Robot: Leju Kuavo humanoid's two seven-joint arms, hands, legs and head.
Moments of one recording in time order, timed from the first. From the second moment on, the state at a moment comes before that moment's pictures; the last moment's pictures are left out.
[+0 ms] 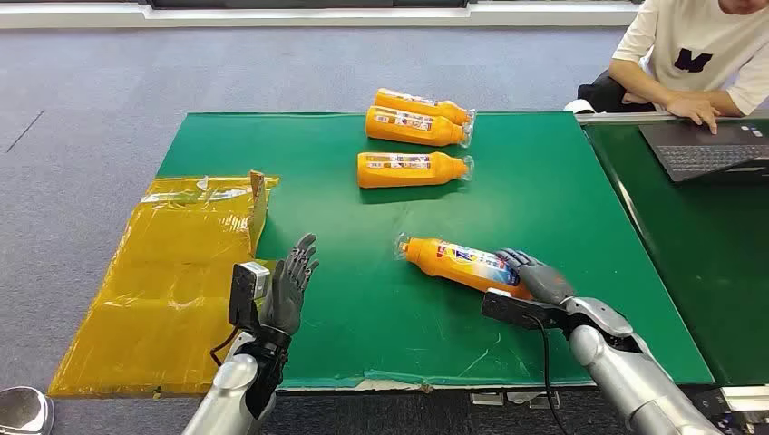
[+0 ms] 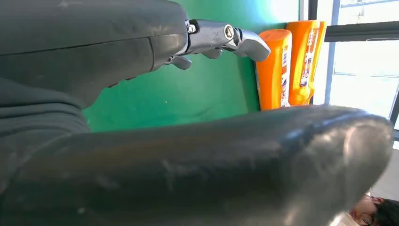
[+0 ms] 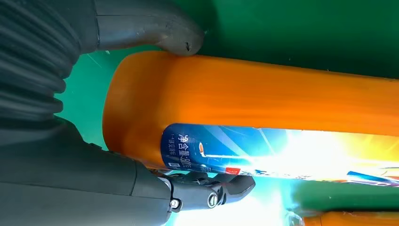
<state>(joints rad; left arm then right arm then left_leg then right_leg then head) -0.19 -0.18 -0.17 -1.05 0.12 -0.10 -0.32 -0.48 -0.34 0.48 -0.83 0.78 0.15 -0.27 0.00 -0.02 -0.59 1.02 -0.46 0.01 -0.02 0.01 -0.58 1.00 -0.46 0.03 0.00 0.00</state>
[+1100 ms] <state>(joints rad) -0.14 -0.18 -0.19 -1.09 0.03 0.04 -0.34 -0.25 -0.17 0.41 -1.00 0.68 -0.08 -0.43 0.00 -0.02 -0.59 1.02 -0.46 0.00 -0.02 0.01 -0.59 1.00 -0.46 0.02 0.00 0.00</state>
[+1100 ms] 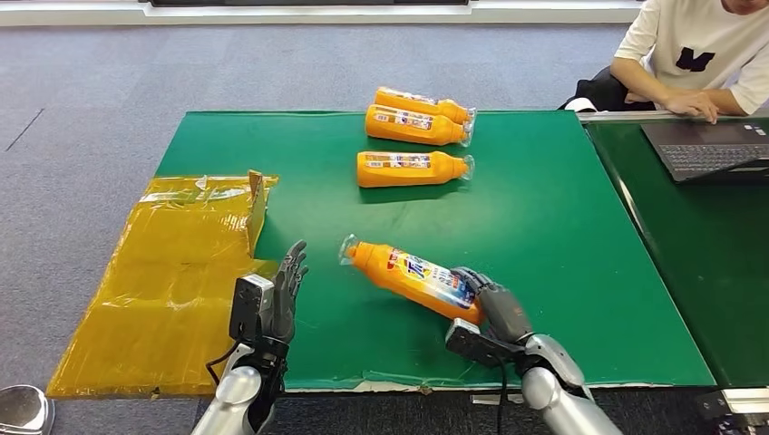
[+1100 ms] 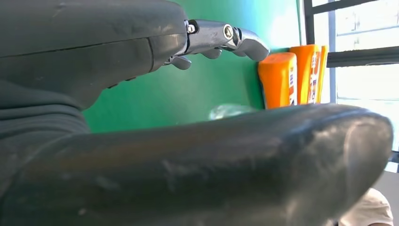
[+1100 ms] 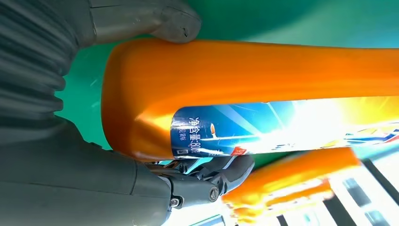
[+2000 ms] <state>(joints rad) -0.05 -0.23 -0.22 -1.18 -0.10 0.03 -0.23 -0.08 0.15 0.21 -1.29 0.55 -0.02 -0.55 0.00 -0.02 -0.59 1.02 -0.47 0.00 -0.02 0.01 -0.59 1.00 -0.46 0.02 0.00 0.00</state>
